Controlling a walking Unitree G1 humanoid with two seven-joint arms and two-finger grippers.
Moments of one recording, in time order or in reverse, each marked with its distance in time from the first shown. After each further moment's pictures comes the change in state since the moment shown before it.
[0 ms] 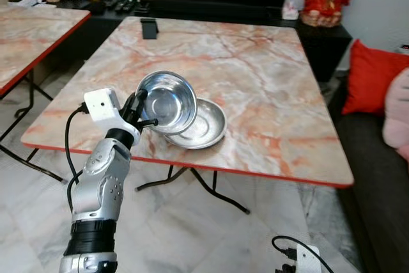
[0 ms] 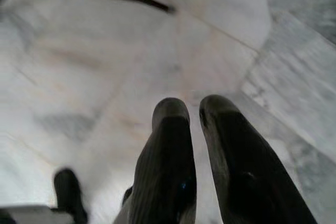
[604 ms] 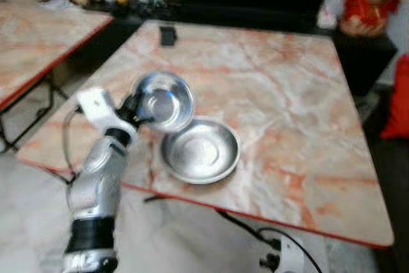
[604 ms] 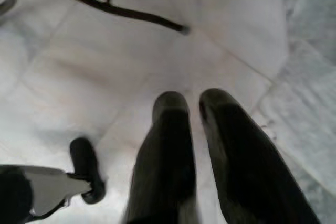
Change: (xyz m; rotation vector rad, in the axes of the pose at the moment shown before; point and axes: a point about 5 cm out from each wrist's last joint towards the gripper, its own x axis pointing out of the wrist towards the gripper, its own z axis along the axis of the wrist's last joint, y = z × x) left arm 0.006 -0.019 -0.007 -0.109 0.073 -0.108; right arm -0.001 0.013 -0.007 0.005 0.004 -0.008
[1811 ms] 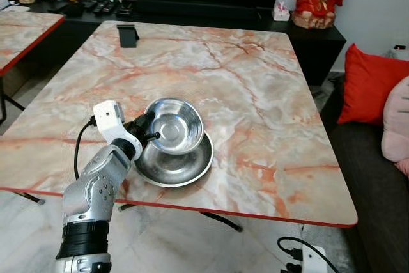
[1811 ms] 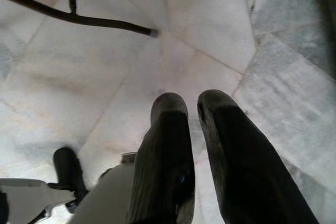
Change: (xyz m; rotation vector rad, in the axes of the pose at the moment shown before) left arm -0.014 0.018 -0.015 -0.058 0.213 0.101; right arm -0.001 -0.024 0.003 -0.015 -0.013 0.002
